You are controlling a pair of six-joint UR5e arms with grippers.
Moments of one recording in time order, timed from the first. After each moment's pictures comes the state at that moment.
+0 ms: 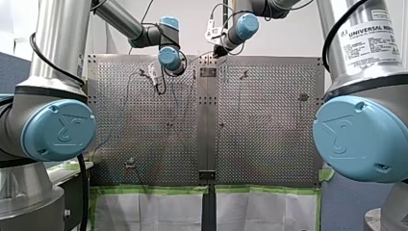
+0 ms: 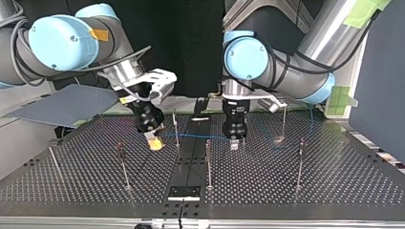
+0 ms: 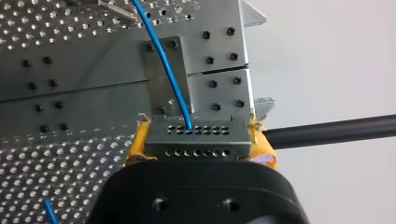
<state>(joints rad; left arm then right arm) -0.38 -1.71 -1.61 -2.89 -1.93 -1.82 2.22 -1.33 1.25 0.12 1.49 1.74</state>
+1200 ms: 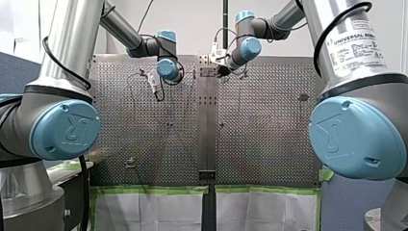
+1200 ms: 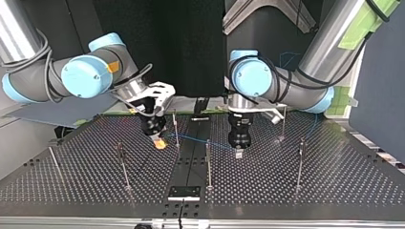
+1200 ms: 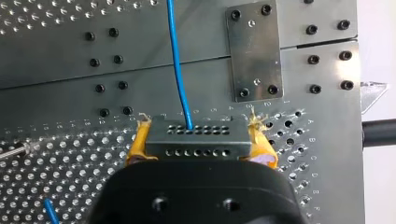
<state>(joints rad) -0.31 -1.79 -1.60 -2.79 -1.85 -1.82 2.15 -1.22 1.27 0.07 1.39 1.75</state>
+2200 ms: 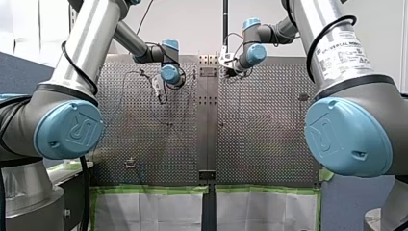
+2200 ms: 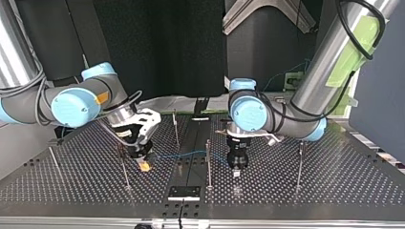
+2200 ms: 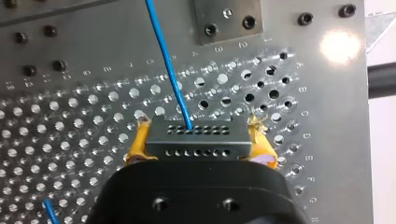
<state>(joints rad) -0.27 -1.96 -1.38 -2.87 -1.80 -1.82 2.07 -1.10 1.11 0.07 1.36 1.77</state>
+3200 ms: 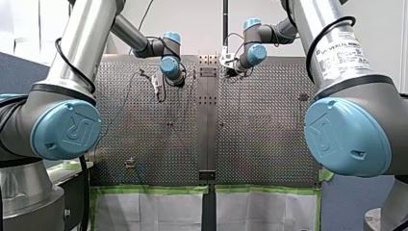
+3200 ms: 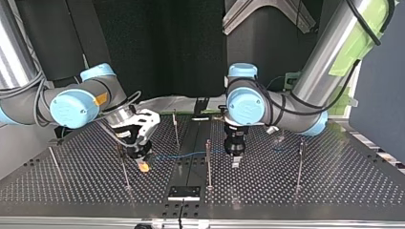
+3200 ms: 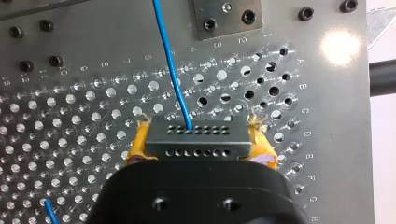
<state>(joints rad) -0.30 -1.90 -1.42 -3.05 -1.81 -1.81 2.06 -1.10 1.10 0.07 1.35 1.77</state>
